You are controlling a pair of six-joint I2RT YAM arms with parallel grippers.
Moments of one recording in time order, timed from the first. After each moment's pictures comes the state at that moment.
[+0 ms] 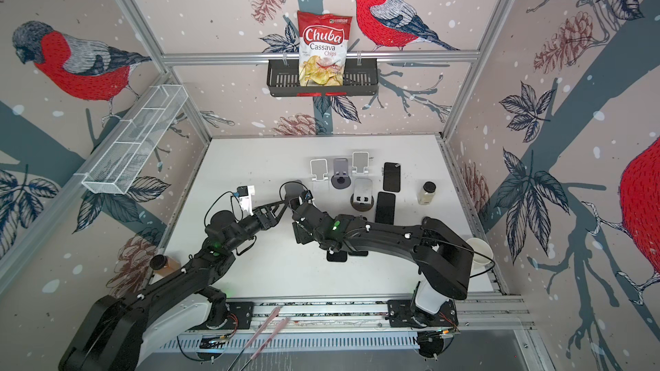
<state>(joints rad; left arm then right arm) -0.37 0.99 0.24 0.62 0.39 -0.84 1.14 1.63 1.06 -0.29 0.25 0.56</state>
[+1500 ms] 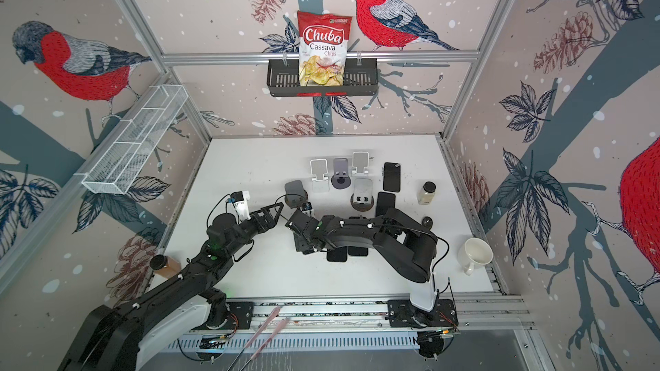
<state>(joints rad) -0.37 0.93 0.20 0.48 0.24 -0.79 1.14 1.89 1.14 -0.39 0.19 0.73</state>
